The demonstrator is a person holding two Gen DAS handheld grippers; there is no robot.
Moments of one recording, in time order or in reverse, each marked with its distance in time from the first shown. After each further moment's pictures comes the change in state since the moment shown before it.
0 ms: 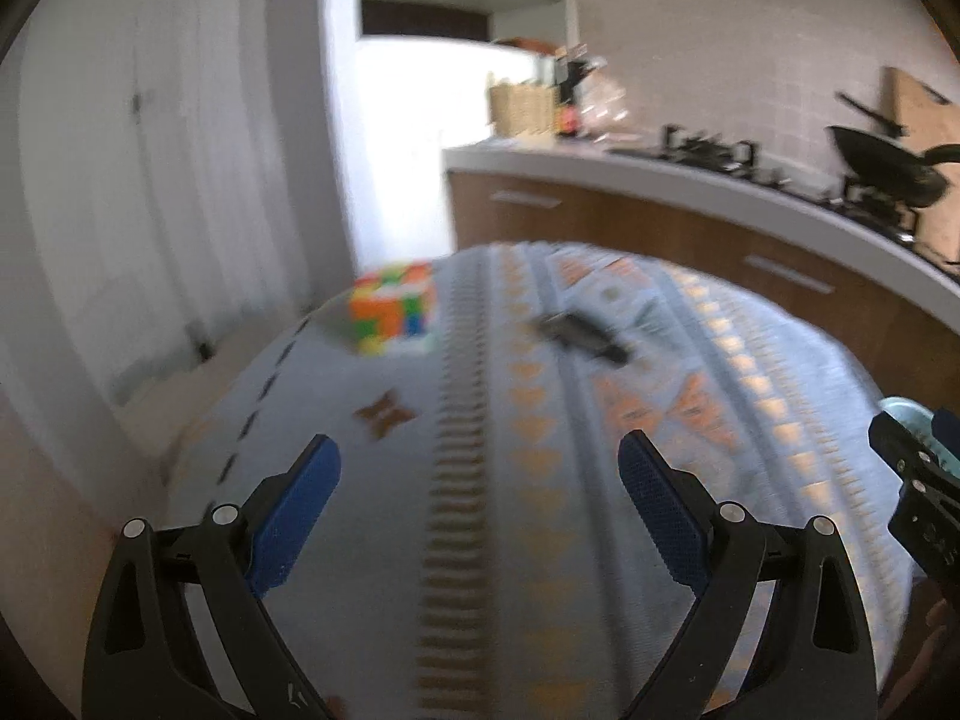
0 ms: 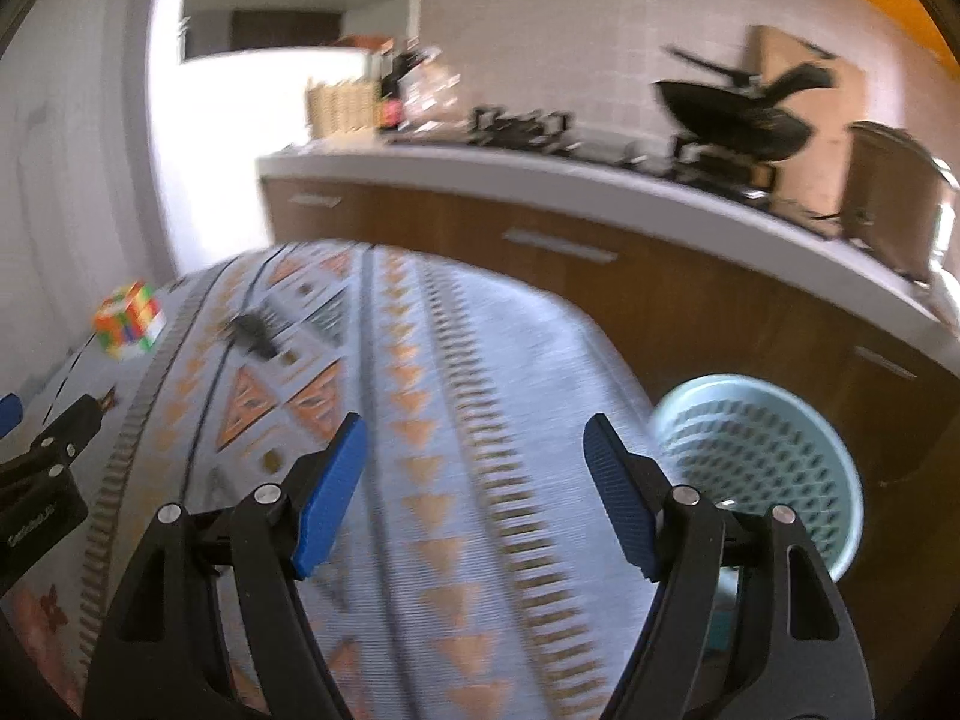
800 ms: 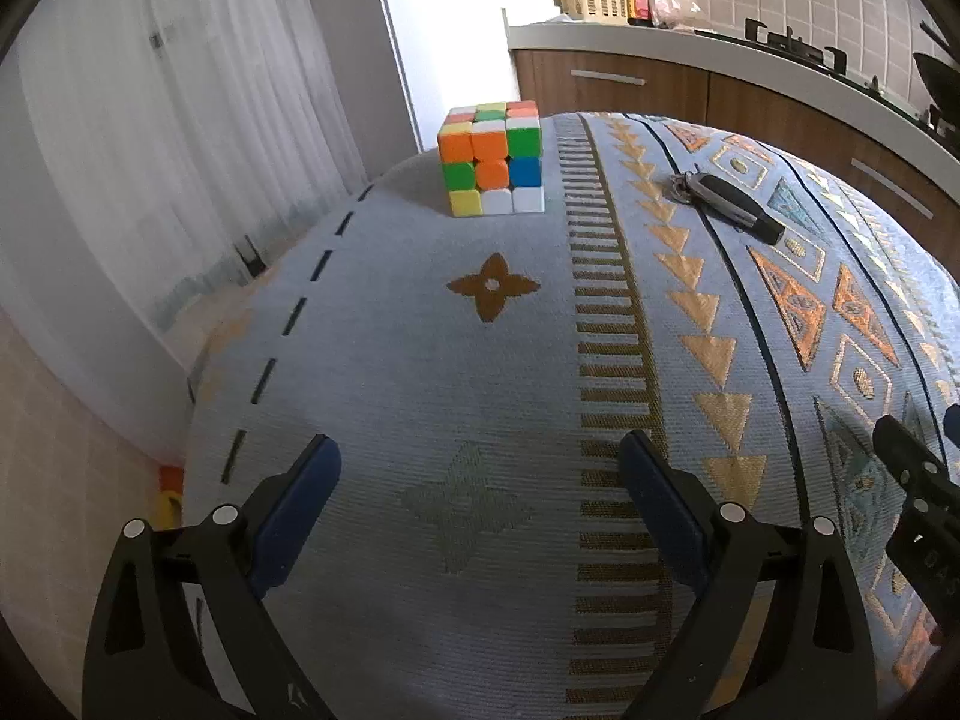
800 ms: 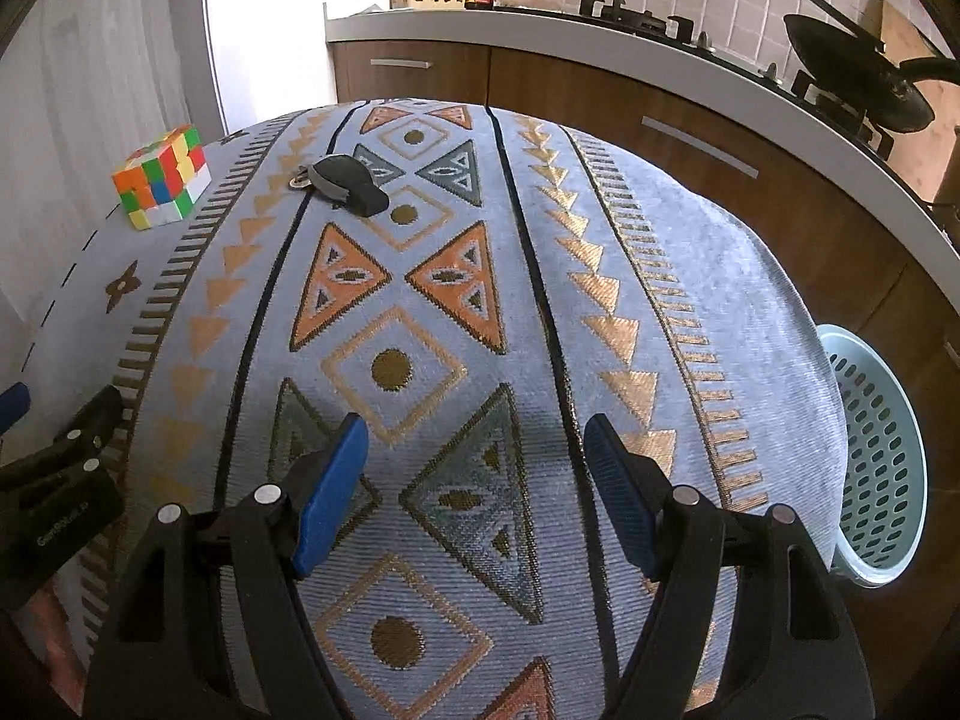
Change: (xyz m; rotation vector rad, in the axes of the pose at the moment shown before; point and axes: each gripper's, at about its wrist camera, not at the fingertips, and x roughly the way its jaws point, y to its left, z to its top) left arm 0.057 0.031 -0.022 0.016 0.230 0.148; right arm 0.057 0.064 -0.015 -0.082 0.207 0.064
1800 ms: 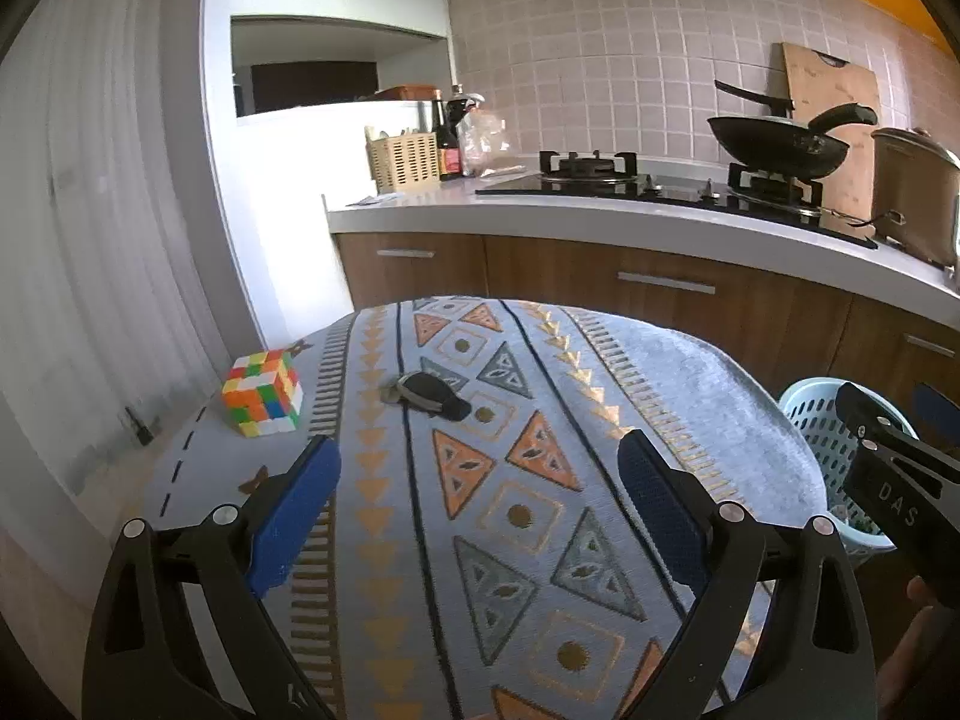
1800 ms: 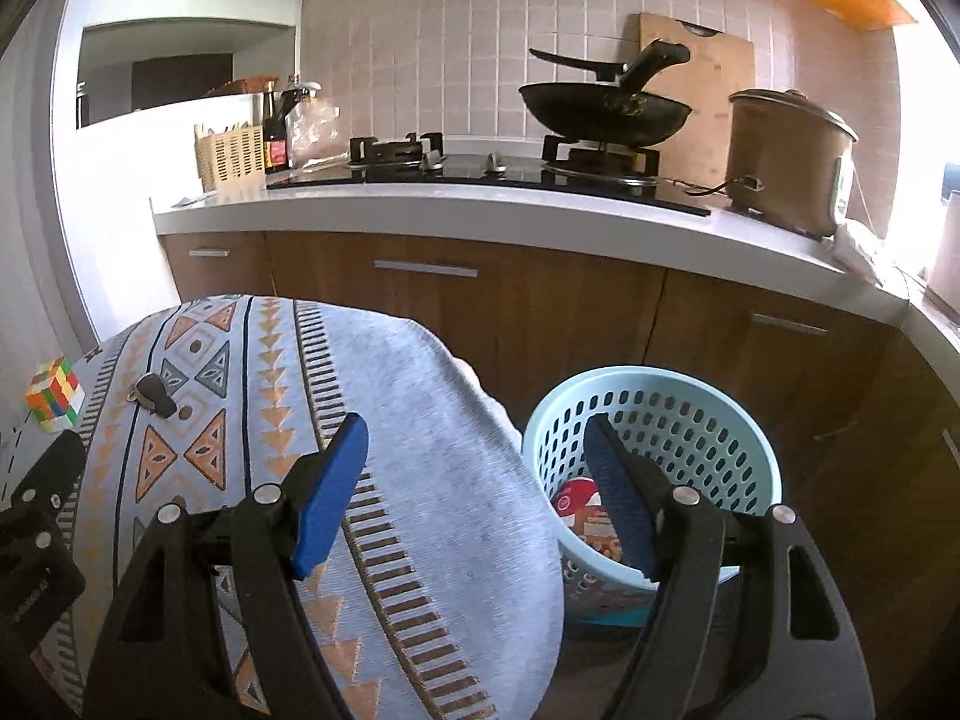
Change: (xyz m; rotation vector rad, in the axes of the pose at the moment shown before) left arm -0.122 -0.111 0.015 0.168 -0.358 -0.311; right arm -0.107 -0.142 -0.013 0.295 -0.292 -0.287
